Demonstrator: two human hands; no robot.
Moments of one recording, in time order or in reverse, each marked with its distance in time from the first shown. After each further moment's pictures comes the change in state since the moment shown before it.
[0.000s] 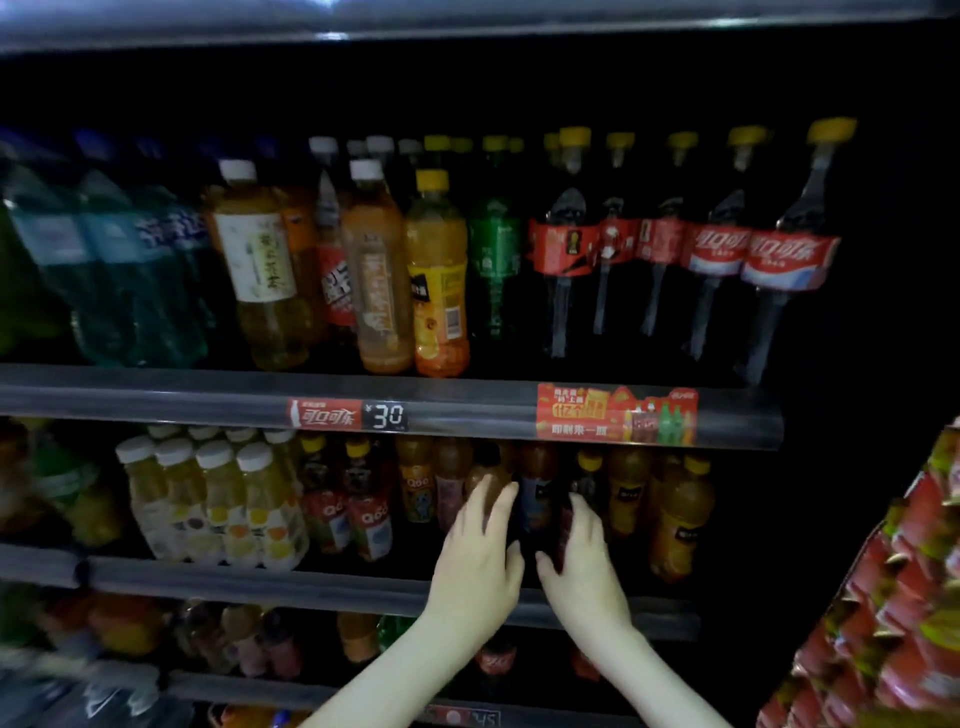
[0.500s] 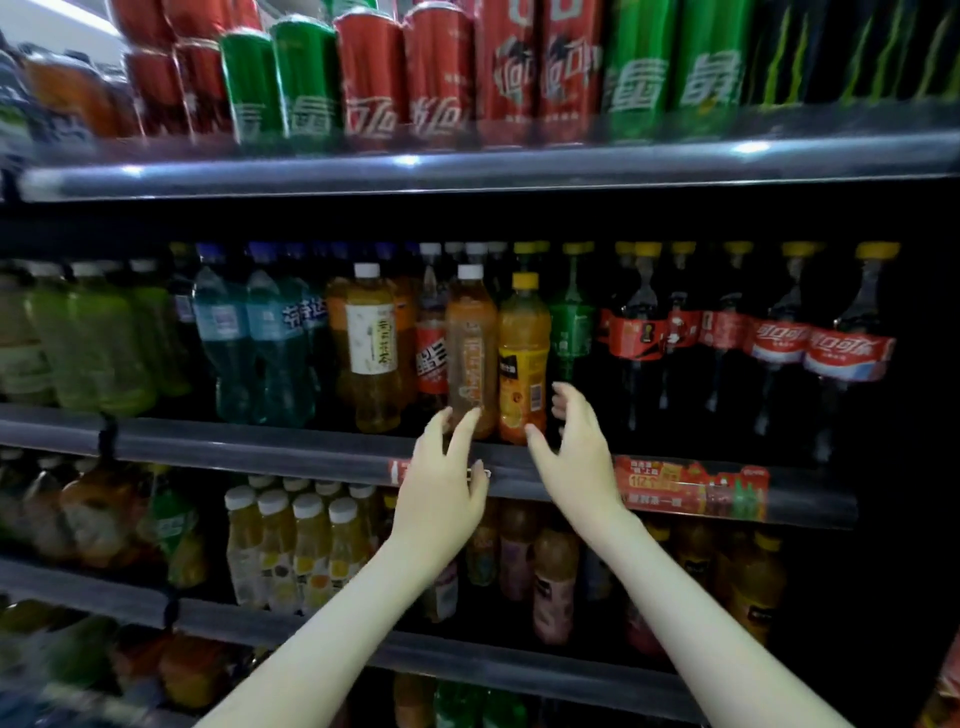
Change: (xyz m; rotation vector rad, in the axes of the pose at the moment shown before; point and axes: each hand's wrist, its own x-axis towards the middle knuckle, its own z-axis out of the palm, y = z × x) left_hand 0.070 -0.044 -0.157 0.089 0.322 -0.018; right_hand 0.055 -0.183 -0.043 0.226 0.203 -0.399
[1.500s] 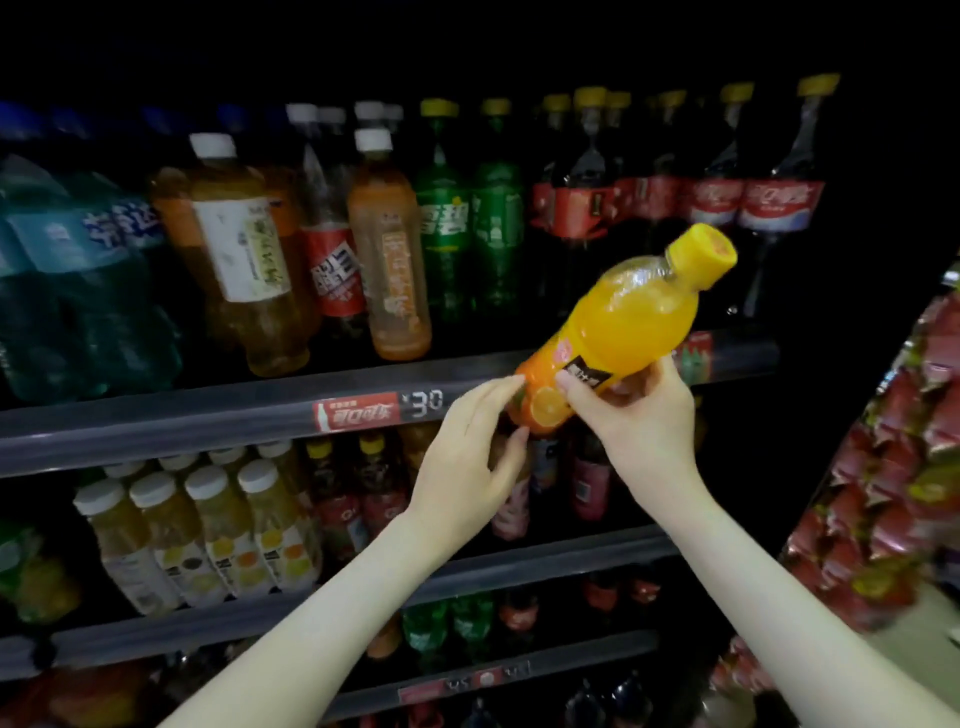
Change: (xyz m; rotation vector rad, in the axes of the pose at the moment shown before) left_hand -0.031 0.007 0.041 -0.528 -0.163 0.339; right_hand -0.069 0.012 -0.028 0.254 0.395 0.134
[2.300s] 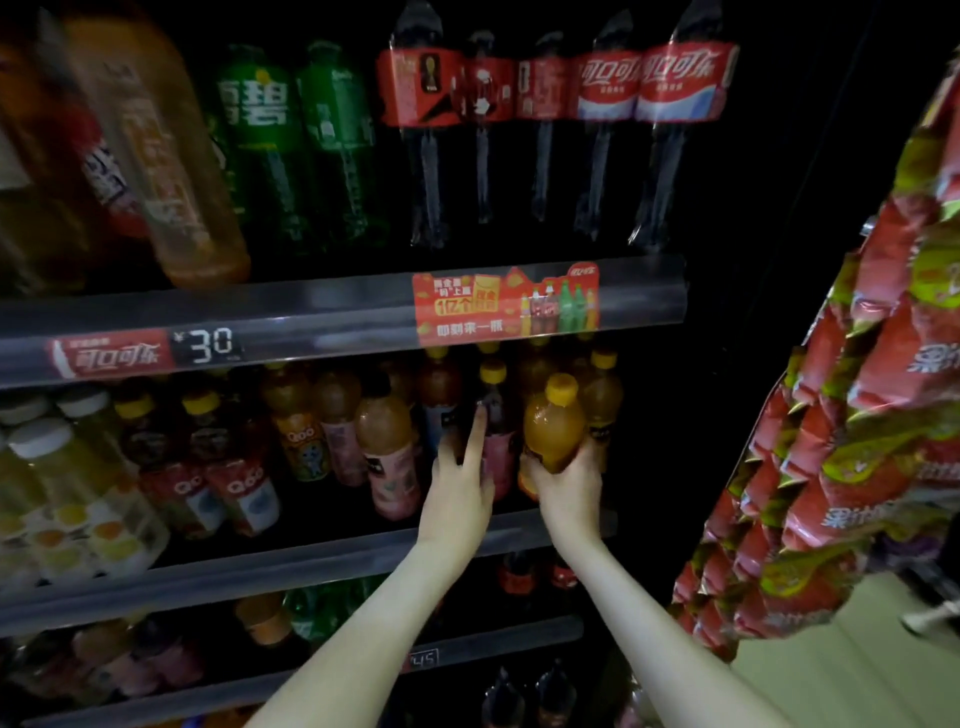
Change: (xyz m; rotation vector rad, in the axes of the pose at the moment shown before) left_hand -0.060 -0.025 0.230 0.242 -0.251 -0.457; right_hand -0.017 0.257 -0.079 -0.308 0.055 0.362
